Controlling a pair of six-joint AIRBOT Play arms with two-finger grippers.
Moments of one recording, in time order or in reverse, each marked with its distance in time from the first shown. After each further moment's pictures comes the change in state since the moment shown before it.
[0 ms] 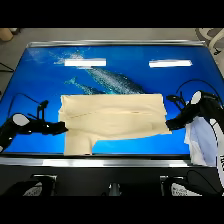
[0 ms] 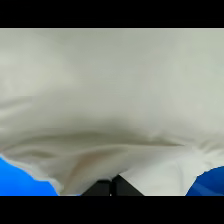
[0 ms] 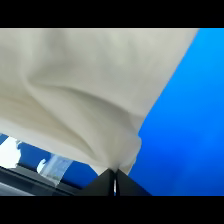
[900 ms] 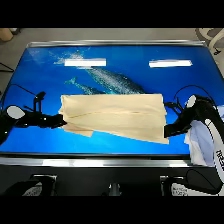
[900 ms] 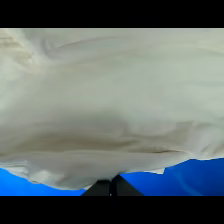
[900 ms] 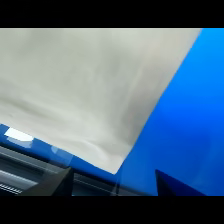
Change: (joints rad) left arm -0.002 -0.019 0.106 0.011 -0.047 -0.027; right arm 0.000 -0.061 -0.074 -0.025 0.031 0.063
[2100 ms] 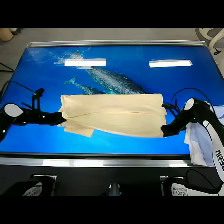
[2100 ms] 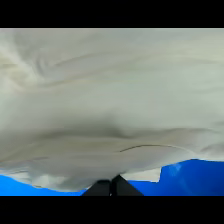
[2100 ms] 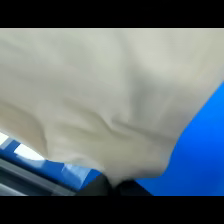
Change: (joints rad) left arm 0.007 0.007 0.066 0.000 0.001 0.048; right arm 0.001 0.002 0.011 0.106 -0.070 -0.061
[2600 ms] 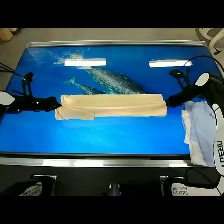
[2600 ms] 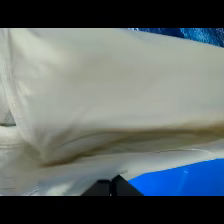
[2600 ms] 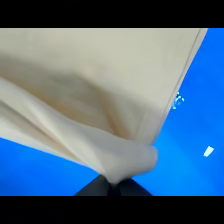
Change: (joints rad) left arm 0.030 -0.089 0.163 -0.026 0.065 -0.039; right arm 0.001 -0.096 0.381 0.057 -0.129 -0.096
